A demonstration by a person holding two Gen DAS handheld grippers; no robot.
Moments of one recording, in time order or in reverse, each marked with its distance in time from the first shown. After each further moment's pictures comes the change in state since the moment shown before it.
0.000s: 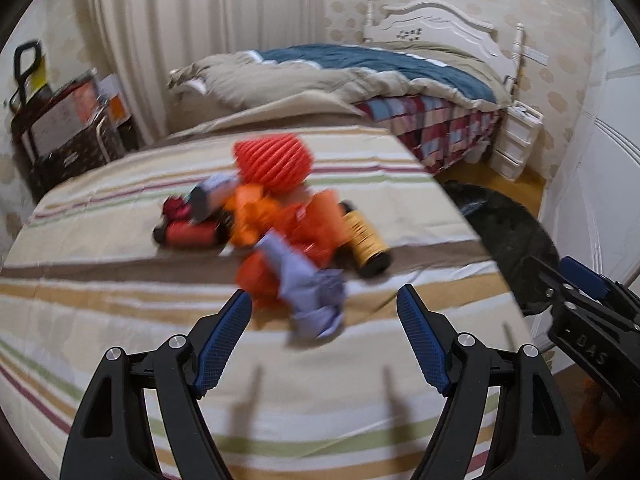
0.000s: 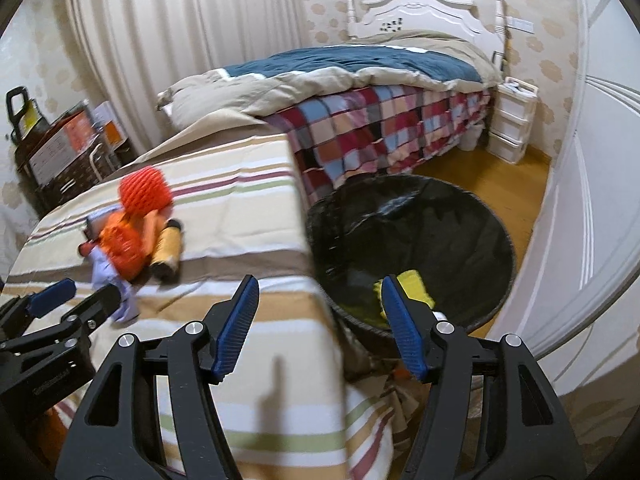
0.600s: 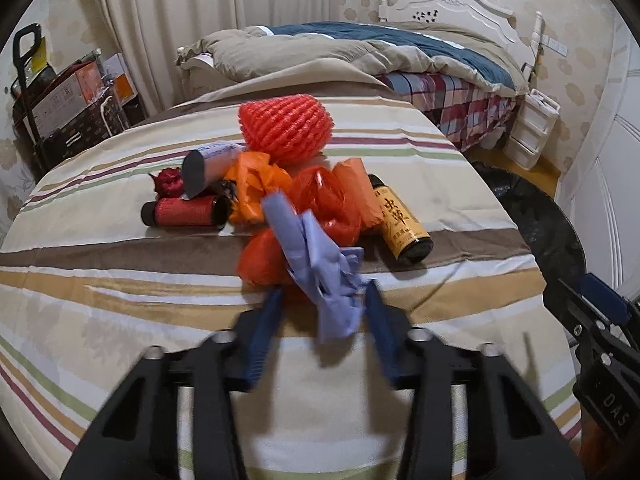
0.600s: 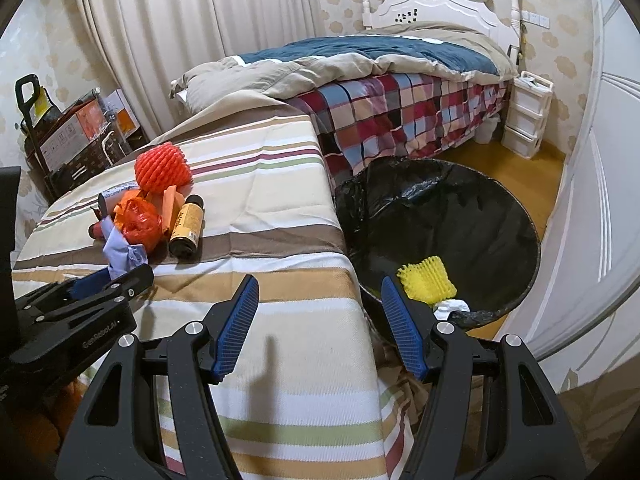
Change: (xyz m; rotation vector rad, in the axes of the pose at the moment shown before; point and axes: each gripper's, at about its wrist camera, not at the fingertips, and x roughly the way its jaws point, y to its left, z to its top) left arm 0.032 0.004 -0.005 -0.009 0.075 0.023; right arm 0.009 0.012 -0.012 -0.015 0.035 0.042
